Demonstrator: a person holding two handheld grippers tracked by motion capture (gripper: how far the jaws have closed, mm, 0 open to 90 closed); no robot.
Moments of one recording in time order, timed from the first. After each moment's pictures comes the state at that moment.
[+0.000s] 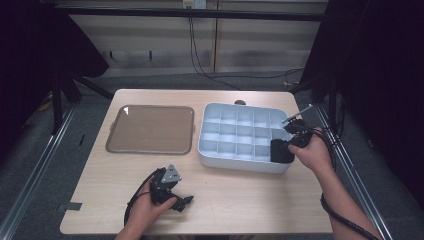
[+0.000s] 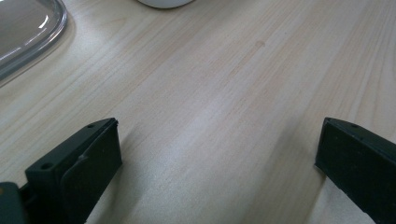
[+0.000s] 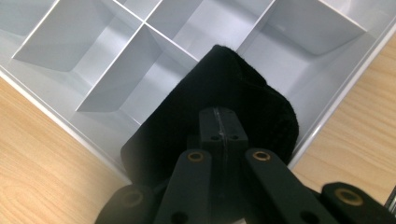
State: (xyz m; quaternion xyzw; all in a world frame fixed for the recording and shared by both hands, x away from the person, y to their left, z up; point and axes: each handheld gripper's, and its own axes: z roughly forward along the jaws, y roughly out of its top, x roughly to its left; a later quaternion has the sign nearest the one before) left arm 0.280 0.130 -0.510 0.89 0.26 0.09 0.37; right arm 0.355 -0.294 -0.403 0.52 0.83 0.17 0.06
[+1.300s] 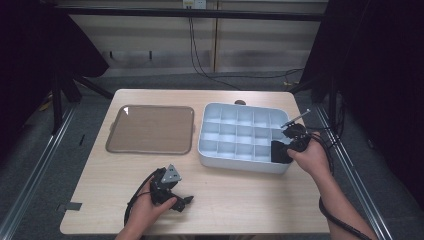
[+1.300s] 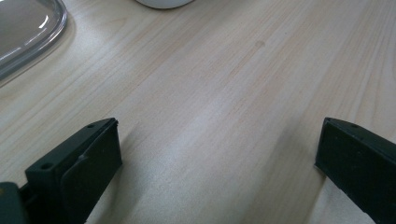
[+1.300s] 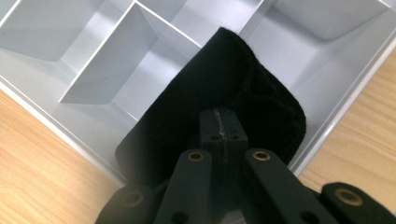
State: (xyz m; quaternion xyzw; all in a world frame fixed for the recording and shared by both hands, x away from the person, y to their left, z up) left arm 0.280 0.131 -0.510 0.89 0.26 0.09 0.36; right arm 0.351 -0.293 -0.417 0.53 0.83 0.16 0.06
